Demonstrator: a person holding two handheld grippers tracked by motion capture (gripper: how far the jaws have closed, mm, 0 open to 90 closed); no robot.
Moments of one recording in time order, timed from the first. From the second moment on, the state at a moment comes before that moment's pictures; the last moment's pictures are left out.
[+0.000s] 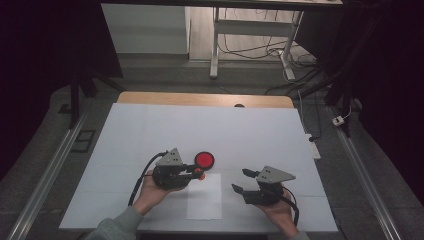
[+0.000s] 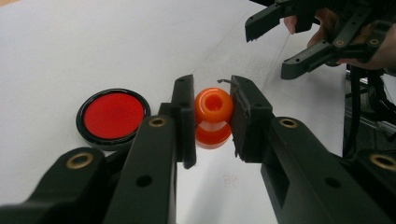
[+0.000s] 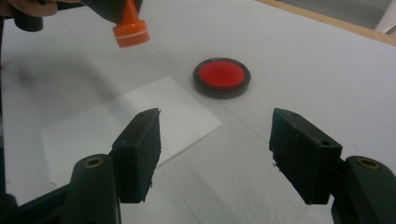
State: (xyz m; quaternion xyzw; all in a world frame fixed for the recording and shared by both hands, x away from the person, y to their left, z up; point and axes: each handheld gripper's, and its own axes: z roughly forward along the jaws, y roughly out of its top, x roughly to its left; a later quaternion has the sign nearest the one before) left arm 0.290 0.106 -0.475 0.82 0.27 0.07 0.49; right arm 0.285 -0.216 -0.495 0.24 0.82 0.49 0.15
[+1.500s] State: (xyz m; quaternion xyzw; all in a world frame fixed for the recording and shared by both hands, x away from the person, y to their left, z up) left arm 0.290 0.102 -0.476 0.82 0.27 0.06 0.49; right arm 0.288 -0.149 -0.504 0.19 0.85 0.48 0.13
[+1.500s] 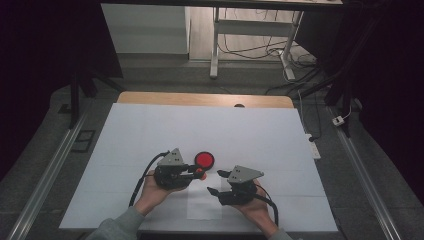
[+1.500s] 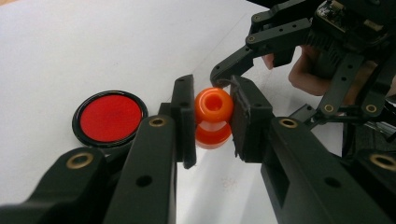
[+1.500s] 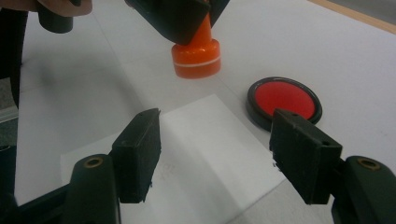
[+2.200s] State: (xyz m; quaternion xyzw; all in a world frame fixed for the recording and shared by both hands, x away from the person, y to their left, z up) left arm 0.290 0.099 -0.477 0.83 0.27 0.06 0.49; right arm 0.292 -0.126 -0.505 0.18 0.86 0.46 0.15
